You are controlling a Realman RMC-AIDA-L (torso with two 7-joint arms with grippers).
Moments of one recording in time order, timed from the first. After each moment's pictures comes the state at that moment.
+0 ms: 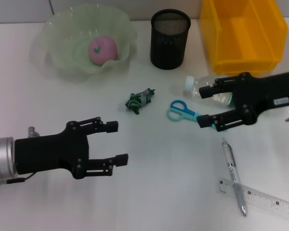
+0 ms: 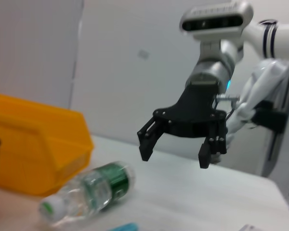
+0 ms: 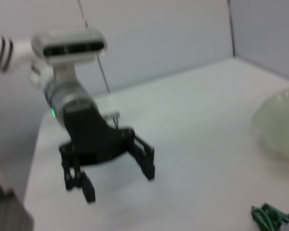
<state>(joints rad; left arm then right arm) -0.37 -1.98 1.20 0.48 1.51 1.62 -1.07 0.64 2.04 -0.77 -0.85 -2.14 -1.76 1.55</state>
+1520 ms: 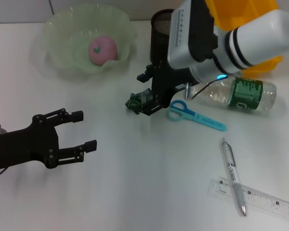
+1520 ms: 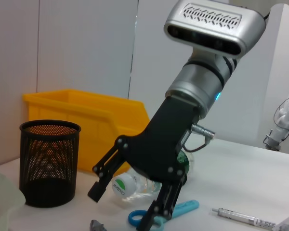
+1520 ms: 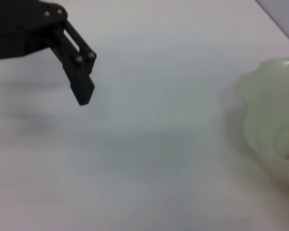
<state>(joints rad) -0.32 -1.94 1.12 0.48 1.51 1.55 -1.01 0.95 2.09 -1.39 -0.57 -2.06 -1.01 1.53</state>
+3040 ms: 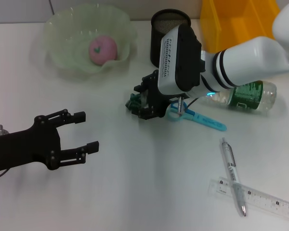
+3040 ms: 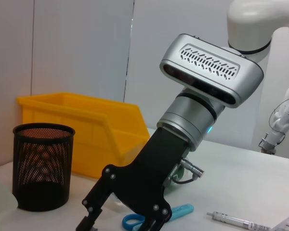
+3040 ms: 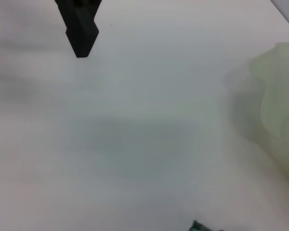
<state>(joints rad) -0.32 -1.94 1.12 0.48 1.51 1.57 -1.01 0.94 2.09 -1.67 -0.45 -1.79 -0.77 1.39</state>
